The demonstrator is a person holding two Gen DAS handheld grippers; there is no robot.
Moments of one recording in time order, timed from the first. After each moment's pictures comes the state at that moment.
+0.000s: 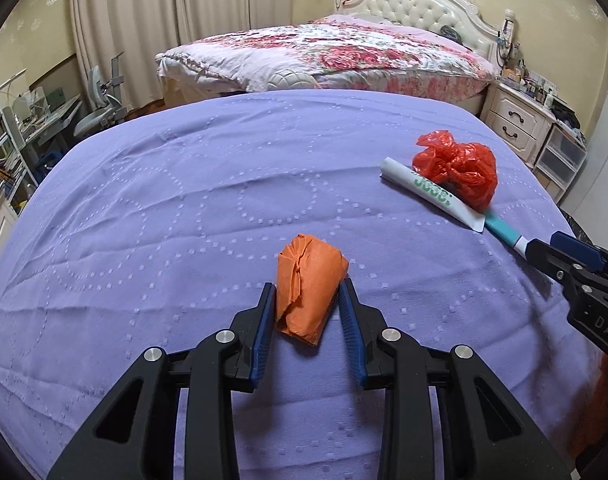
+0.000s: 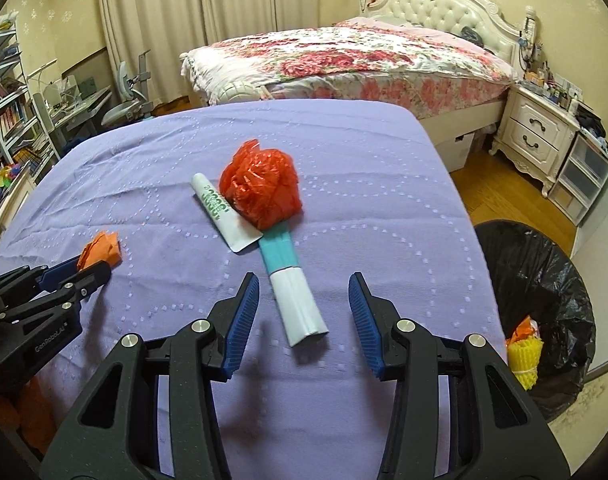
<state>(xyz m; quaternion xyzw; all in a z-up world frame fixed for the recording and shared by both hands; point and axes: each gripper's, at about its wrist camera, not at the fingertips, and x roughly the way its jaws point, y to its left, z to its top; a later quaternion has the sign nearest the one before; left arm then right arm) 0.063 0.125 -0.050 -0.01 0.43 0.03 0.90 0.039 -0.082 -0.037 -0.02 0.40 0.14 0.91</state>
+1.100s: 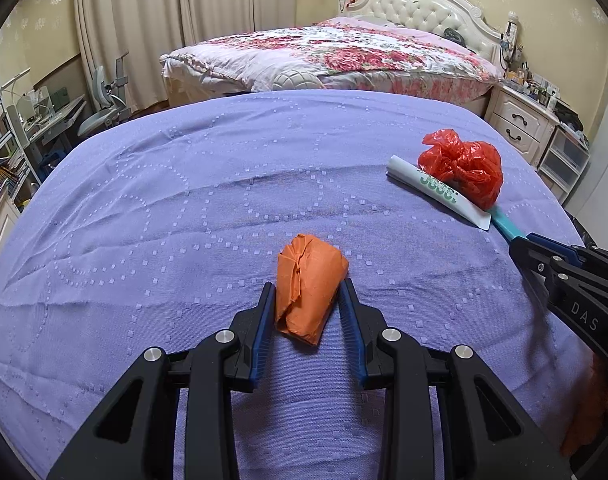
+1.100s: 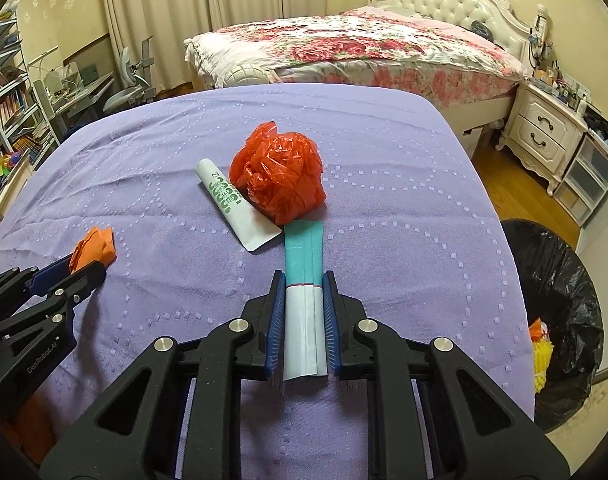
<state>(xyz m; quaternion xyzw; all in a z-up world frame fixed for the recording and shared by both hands) 0.061 0.127 -0.052 -0.01 0.42 0.04 0.91 0.049 -0.064 -0.048 -0.03 0.42 0.14 0.90</state>
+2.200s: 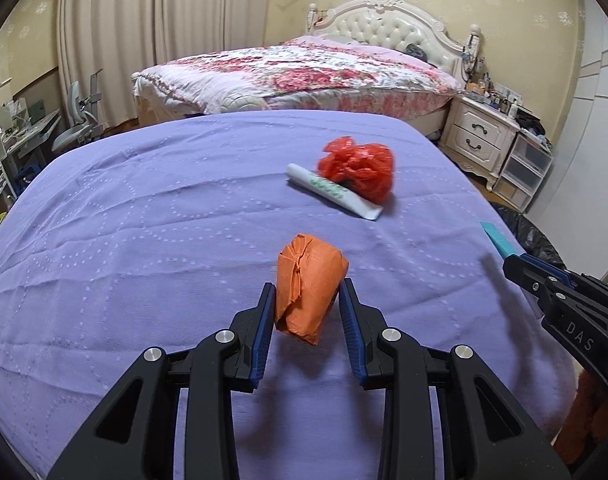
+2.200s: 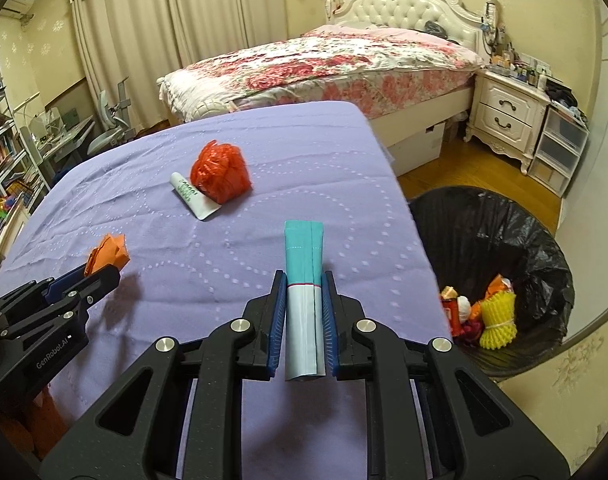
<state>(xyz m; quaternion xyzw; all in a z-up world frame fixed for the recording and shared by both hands) 0.035 0.069 -0.034 -0.02 0.39 -0.03 0.92 -0.015 -0.140 -0.029 0.03 0.38 0.09 0.92</state>
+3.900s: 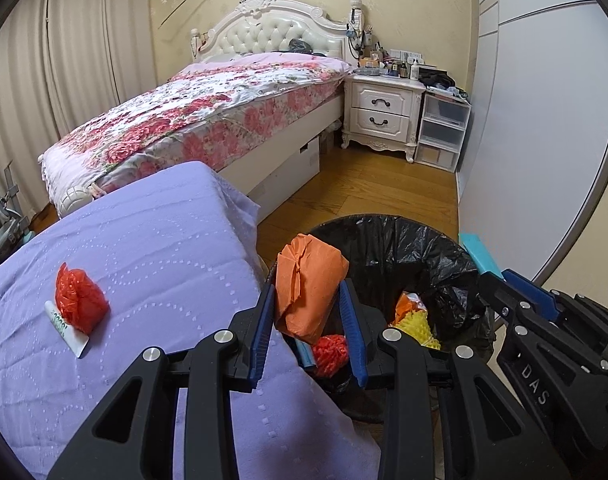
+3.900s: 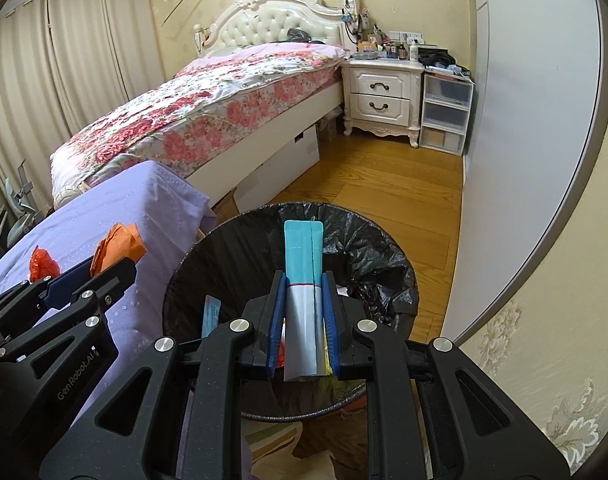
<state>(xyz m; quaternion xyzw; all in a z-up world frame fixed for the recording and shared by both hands) 0.100 -0.169 -0.024 0.09 0.36 -0.16 0.92 0.000 -0.325 -0.035 0.11 0.35 -0.10 0.92</state>
